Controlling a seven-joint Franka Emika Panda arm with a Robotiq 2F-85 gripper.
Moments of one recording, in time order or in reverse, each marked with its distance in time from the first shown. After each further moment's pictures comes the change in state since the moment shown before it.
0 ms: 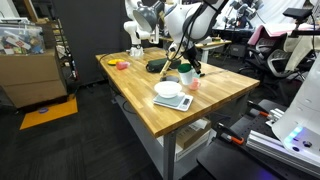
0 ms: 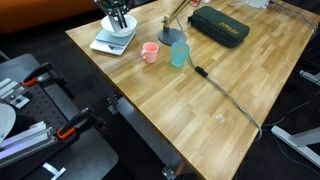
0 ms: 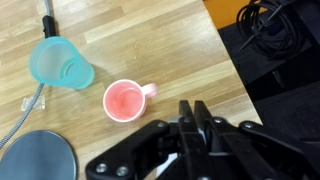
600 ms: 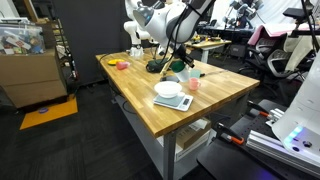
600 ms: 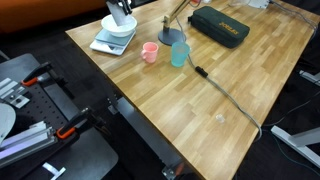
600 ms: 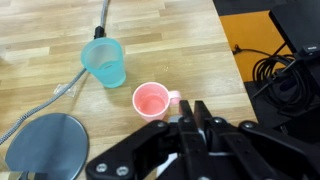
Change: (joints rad) arm 0.078 0.142 0.060 0.215 -0.163 -0.283 -0.084
